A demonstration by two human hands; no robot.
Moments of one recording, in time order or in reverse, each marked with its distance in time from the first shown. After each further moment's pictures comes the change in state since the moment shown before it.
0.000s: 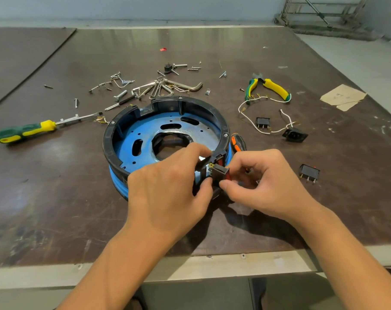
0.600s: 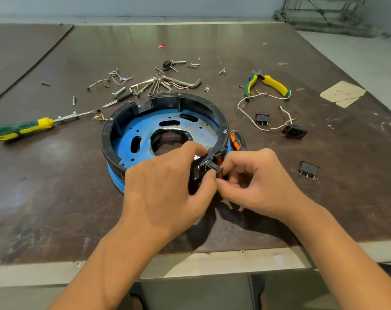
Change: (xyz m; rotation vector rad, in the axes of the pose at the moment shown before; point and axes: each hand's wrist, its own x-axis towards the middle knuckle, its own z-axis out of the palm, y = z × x) left_hand 0.000 0.001 -0.005 -0.063 0.016 -0.001; right_hand -0.001 0.006 0.010 0.017 0.007 0.008
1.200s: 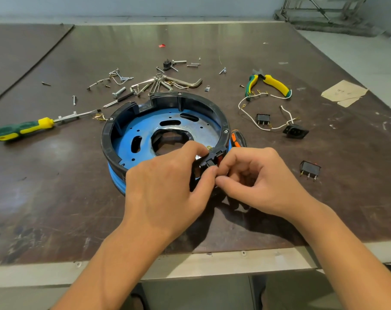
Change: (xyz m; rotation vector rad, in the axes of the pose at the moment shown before) left_hand 0.000 0.000 0.001 0.011 0.021 -0.003; right_hand 0.000 0.003 -0.002 0.109 -0.013 0.023
